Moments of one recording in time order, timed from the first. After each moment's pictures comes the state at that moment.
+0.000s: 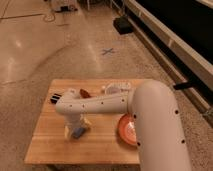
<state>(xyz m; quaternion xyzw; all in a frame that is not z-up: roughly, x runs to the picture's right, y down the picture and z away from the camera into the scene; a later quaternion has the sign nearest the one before) -0.157 0.239 0.826 -0.21 -0.32 -0.79 0.47</state>
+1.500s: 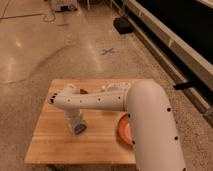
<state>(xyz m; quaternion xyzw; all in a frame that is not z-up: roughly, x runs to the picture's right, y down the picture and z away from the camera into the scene) -0.149 0.215 0.835 -0.22 -0.32 -0.79 0.46</state>
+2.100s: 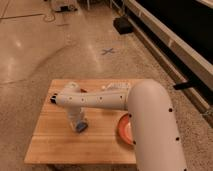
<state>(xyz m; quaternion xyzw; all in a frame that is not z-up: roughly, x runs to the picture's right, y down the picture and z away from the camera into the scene) -0.169 0.205 0.837 -0.22 -0.32 -0.80 0.45</state>
